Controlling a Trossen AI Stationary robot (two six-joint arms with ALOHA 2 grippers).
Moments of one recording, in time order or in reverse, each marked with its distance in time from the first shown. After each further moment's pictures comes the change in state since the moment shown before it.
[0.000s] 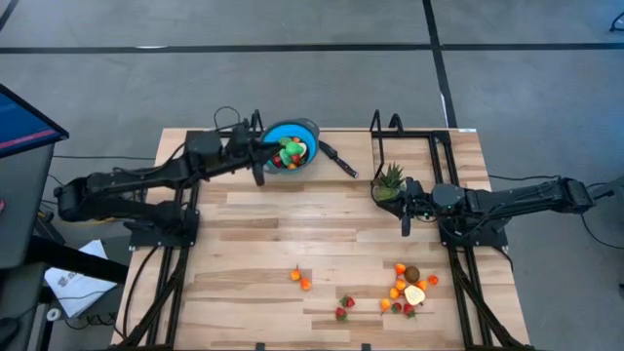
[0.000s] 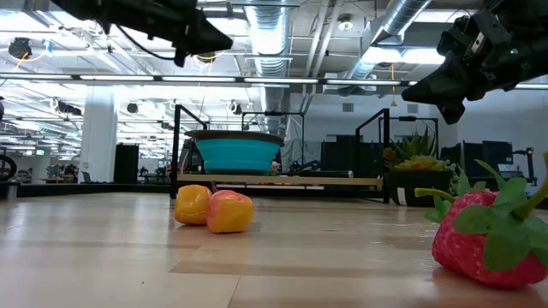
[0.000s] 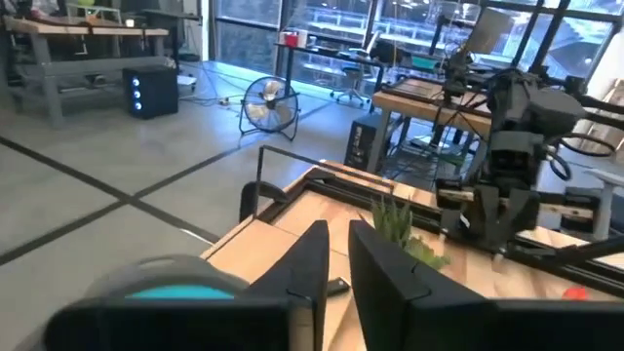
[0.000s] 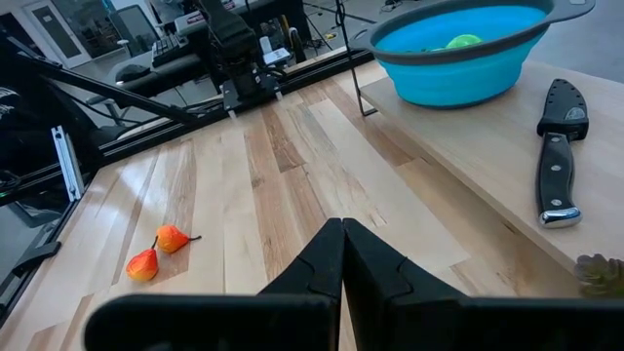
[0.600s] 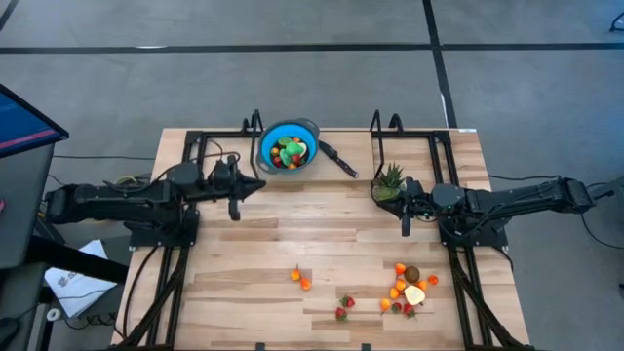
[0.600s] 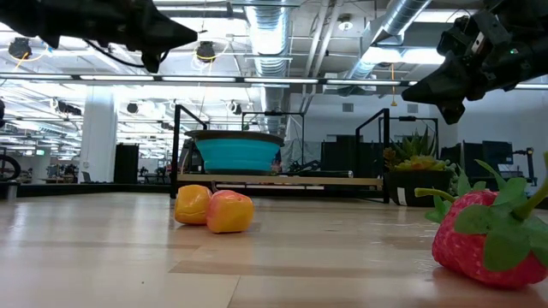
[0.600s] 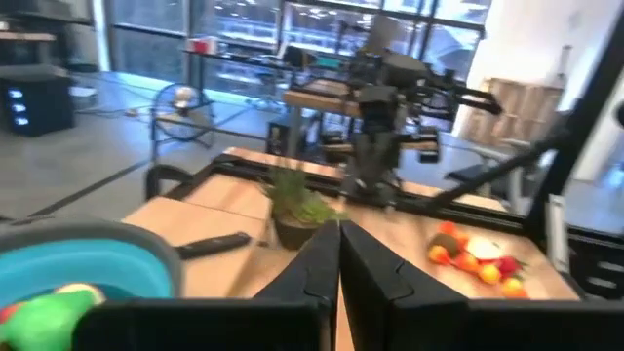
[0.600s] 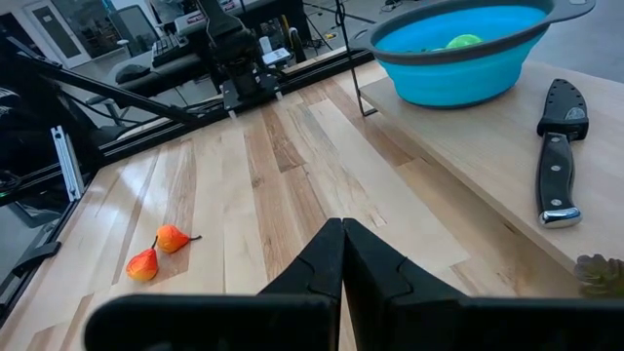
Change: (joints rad) left arm -0.204 -0.317 -0.307 0.050 0.040 0.002; right arm 0.000 0.000 0.000 0.000 0.000 0.000
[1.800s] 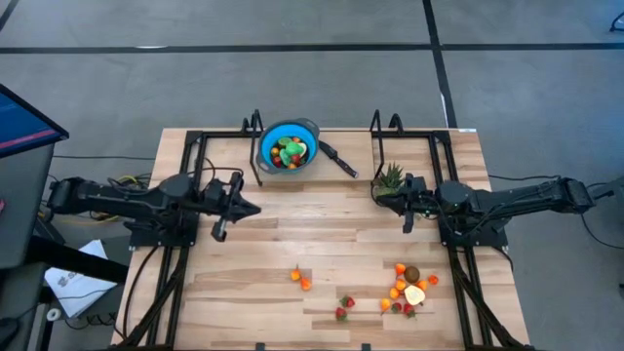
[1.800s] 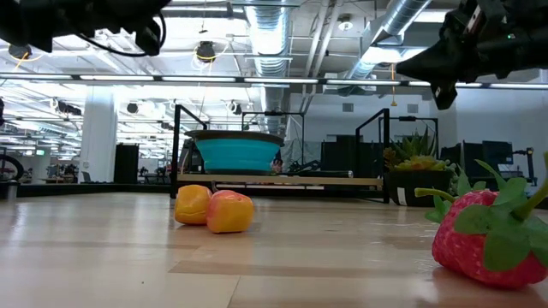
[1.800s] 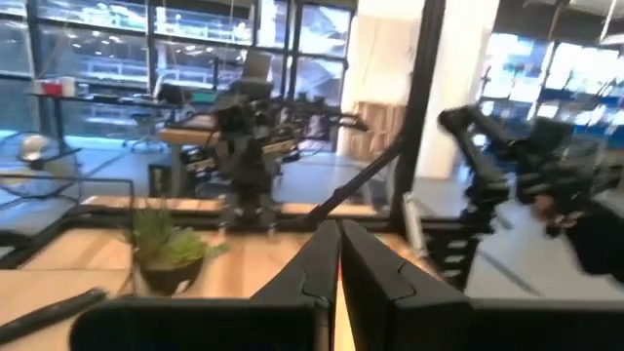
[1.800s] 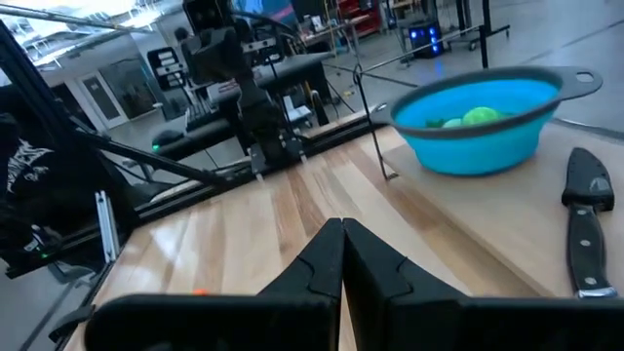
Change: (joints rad) left arm -0.155 -0.040 -0.090 0.190 0.168 0.020; right arm 0.000 0.000 0.000 0.172 0.000 0.001
